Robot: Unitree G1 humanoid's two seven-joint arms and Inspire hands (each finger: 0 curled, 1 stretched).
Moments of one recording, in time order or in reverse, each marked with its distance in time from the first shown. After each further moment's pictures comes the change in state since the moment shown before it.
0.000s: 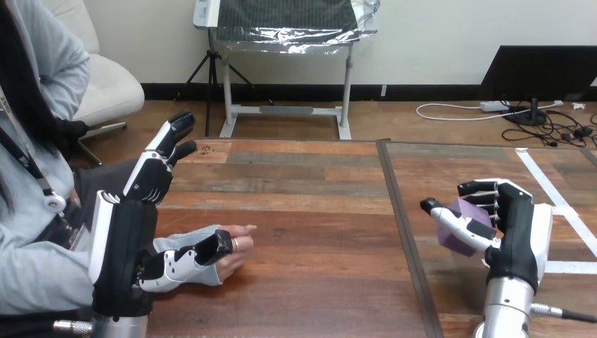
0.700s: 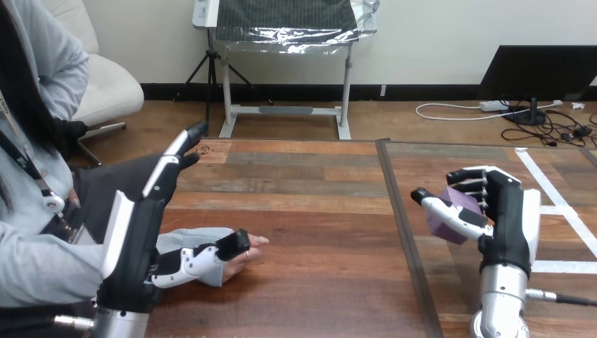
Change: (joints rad) left arm 0.022 0.017 0.092 -0.064 0.315 0.144 0.150; right arm -0.036 0.001 -0.003 0.000 0.021 -0.004 0.077
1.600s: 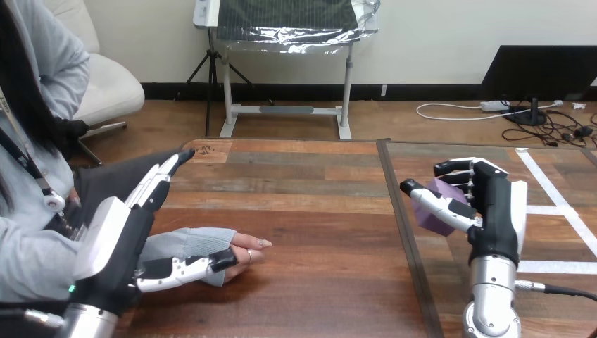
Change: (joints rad) left arm 0.052 0.166 -0.015 -0.102 0.272 0.283 0.160; right arm -0.028 0.025 -0.003 -0.002 0.040 0.000 0.065
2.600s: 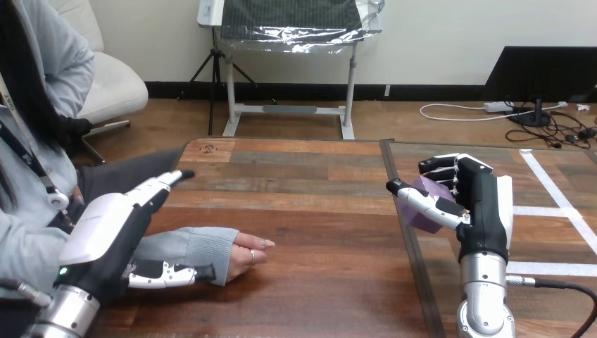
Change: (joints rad) left arm -0.097 0.187 -0.153 0.111 0.104 0.125 0.077; right arm -0.005 0.016 0.007 -0.010 -0.010 -0.015 0.040
